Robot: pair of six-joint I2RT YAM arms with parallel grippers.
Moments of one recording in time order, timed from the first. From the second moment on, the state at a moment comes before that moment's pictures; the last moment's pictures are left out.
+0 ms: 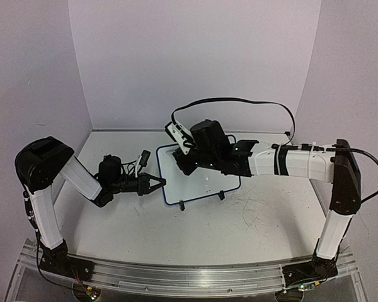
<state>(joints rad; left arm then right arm) -0.53 1.89 0.63 1.03 0.77 -0.47 0.99 1.86 1.48 -0.11 0.21 -0.10</state>
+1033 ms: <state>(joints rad) -0.53 1.89 0.63 1.03 0.77 -0.47 0.99 1.87 1.48 -0.11 0.21 -0.10</state>
